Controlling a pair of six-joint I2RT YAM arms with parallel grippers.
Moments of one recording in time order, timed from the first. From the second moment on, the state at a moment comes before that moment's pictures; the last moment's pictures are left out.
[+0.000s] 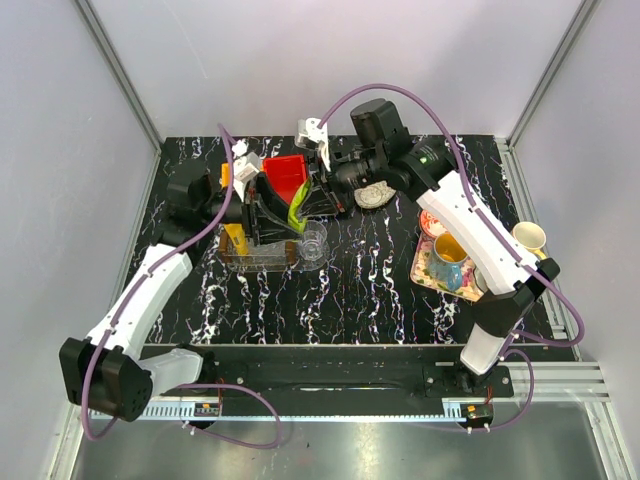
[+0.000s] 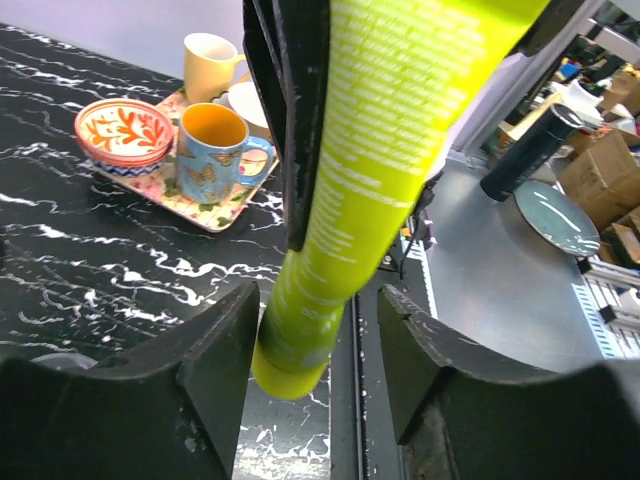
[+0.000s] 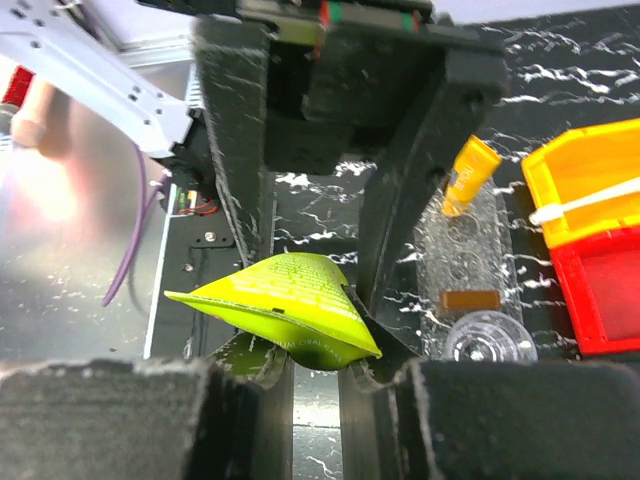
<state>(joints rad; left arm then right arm) -0.28 1.16 1.02 0.08 1.32 -0.29 0.72 1.74 2.09 -0.91 -0.89 -0.29</state>
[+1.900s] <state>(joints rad) -0.33 1.20 1.28 -0.16 0.95 -0.08 0.74 1.74 2.02 -0.89 -0.48 -0.23</state>
